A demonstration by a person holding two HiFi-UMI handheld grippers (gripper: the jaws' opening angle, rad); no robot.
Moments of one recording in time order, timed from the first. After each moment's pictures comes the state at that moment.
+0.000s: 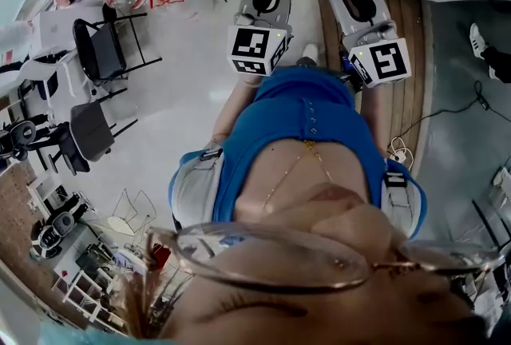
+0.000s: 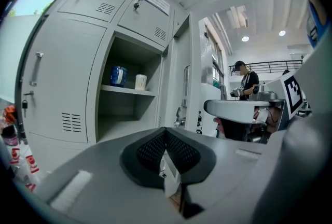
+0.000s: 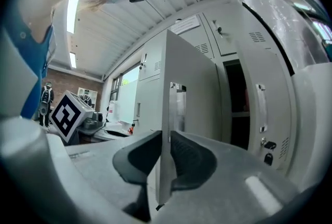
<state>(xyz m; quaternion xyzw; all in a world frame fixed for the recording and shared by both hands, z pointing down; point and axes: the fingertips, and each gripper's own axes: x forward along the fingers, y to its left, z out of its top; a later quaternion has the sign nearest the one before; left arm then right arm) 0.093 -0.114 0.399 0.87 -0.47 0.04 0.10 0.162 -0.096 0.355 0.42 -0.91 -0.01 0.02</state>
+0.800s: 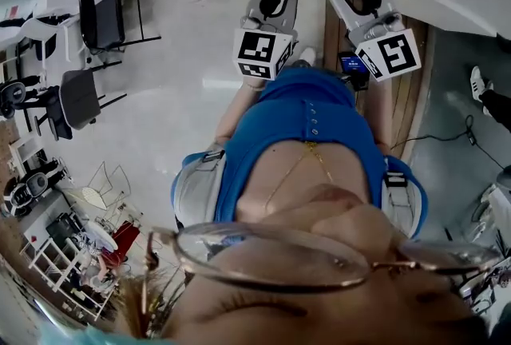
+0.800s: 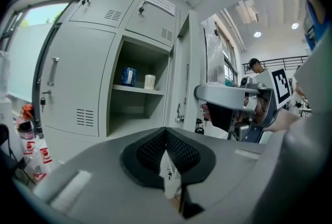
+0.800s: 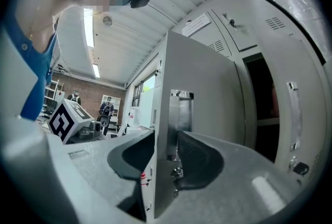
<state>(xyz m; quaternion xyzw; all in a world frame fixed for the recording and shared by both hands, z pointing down) 0.093 -0.101 0.403 0.83 -0.54 0.03 0.10 0.147 -0.109 0.334 0.29 -0.96 -0.04 -0.01</state>
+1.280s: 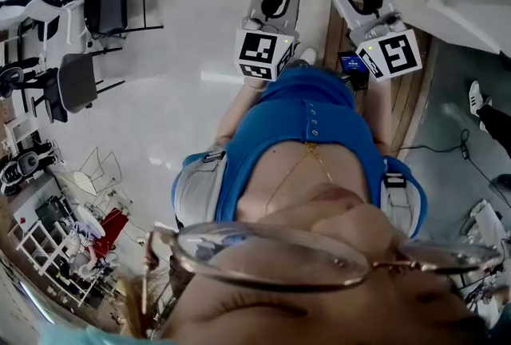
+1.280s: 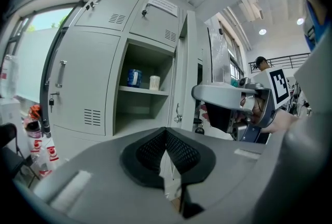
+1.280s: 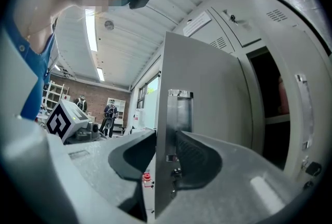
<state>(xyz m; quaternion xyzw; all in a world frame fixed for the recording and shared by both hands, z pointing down) 0.087 -0.097 0.403 0.81 -0.57 0.03 0.10 0.140 -0.113 0.334 0.26 -0.96 -0.03 -0.02</state>
